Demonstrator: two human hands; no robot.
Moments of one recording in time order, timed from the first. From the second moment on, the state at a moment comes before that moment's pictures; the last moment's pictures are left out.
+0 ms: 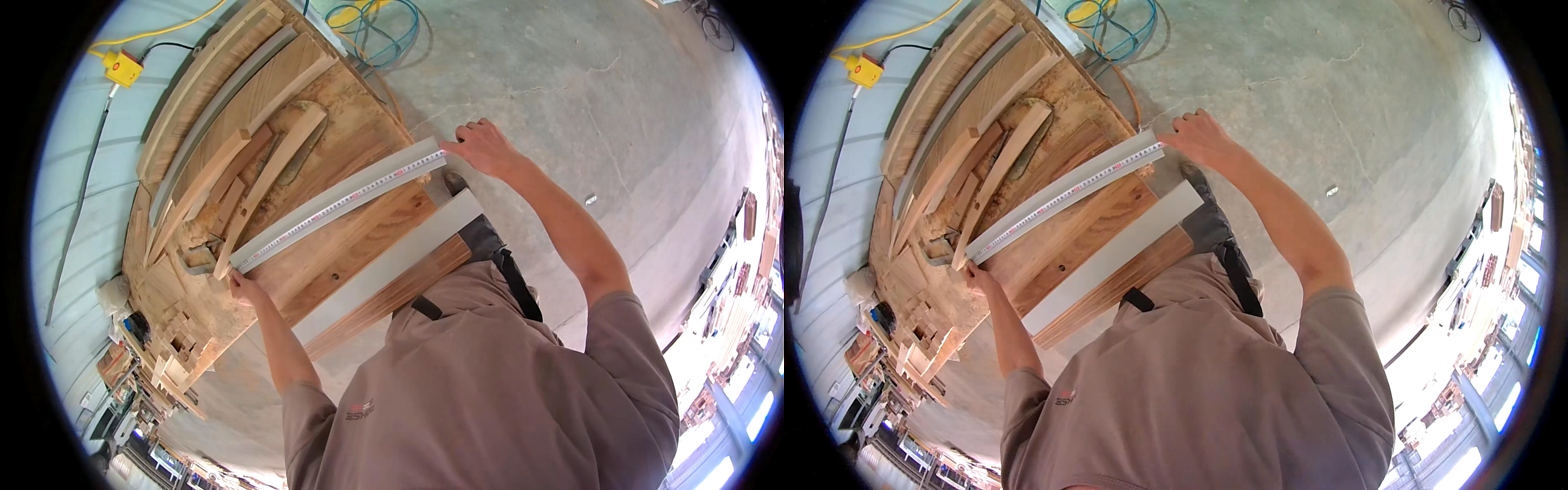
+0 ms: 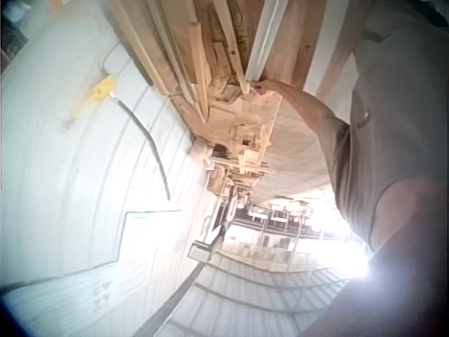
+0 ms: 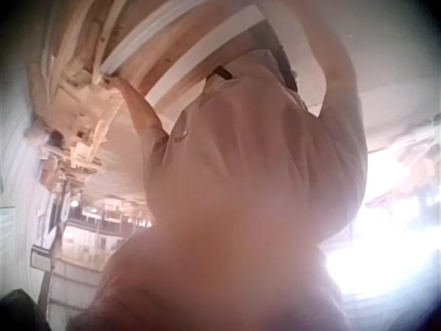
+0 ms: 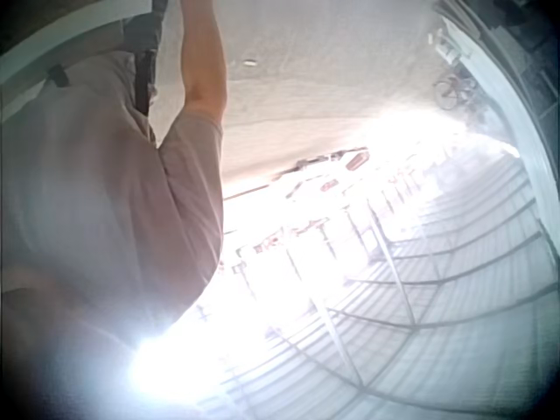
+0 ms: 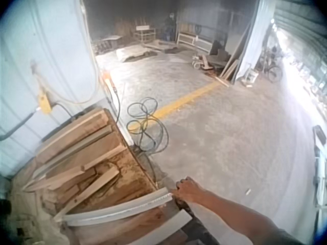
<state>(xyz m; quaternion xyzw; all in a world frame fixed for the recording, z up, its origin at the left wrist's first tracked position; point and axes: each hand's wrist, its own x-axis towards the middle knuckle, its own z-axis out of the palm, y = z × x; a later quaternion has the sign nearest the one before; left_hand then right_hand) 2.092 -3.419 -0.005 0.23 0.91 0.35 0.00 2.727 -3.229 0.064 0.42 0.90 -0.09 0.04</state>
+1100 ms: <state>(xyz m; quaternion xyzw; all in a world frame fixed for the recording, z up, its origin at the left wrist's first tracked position) 2.387 -3.506 0.041 0.68 0.70 0.15 0.17 2.761 -3.306 0.089 0.28 0.94 -0.16 0.04</state>
